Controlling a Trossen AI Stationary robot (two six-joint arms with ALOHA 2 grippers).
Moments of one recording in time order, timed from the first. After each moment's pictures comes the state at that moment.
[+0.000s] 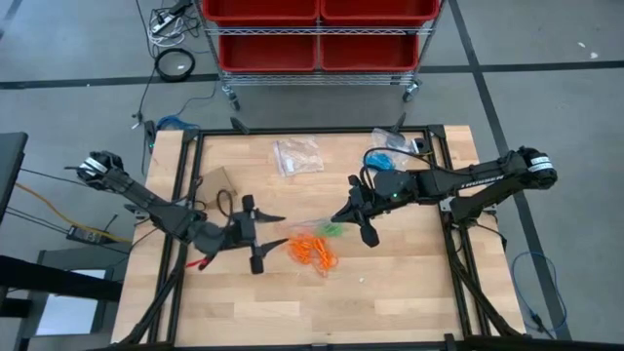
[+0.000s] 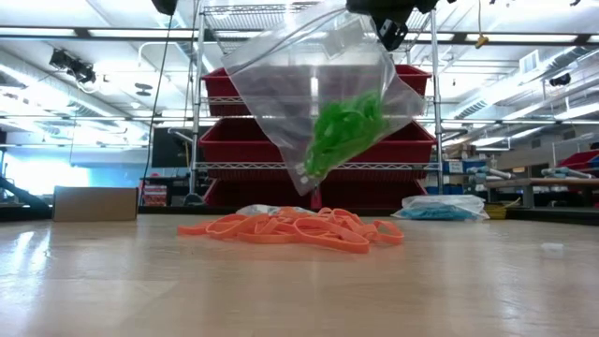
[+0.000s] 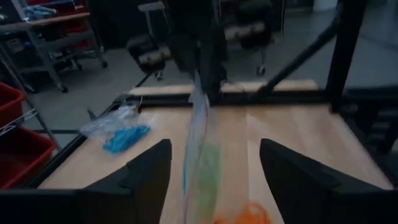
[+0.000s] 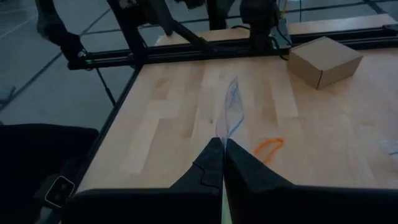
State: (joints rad) left arm -0.52 1.18 0.74 0.25 -0.72 -0.05; right arm 0.12 1.27 0.97 -0.11 -0.09 0.13
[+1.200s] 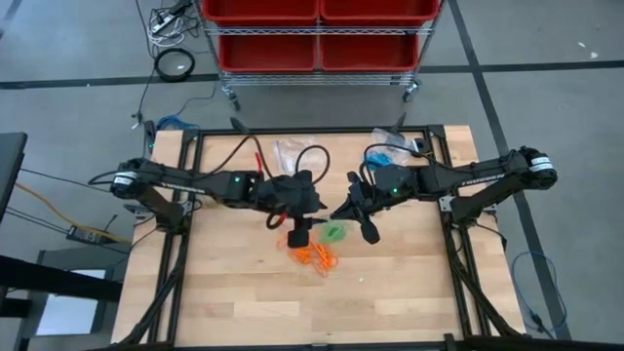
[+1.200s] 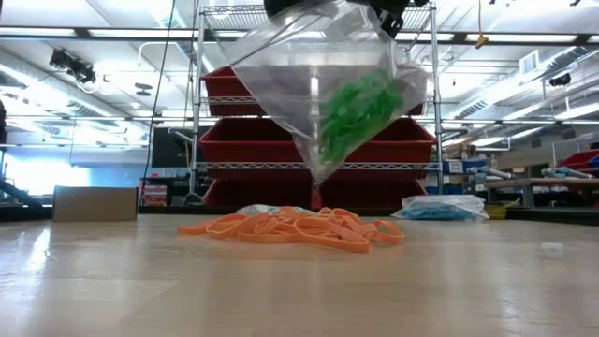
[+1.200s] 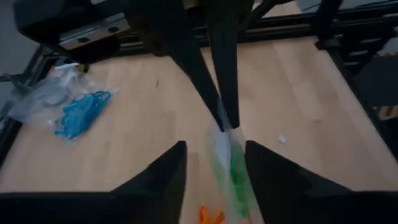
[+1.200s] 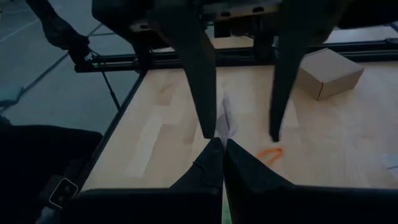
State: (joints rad) left arm -0.13 1.58 1.43 -0.44 -0.10 0.01; right arm 0.10 1.27 1.01 -0.13 -0.12 0.10
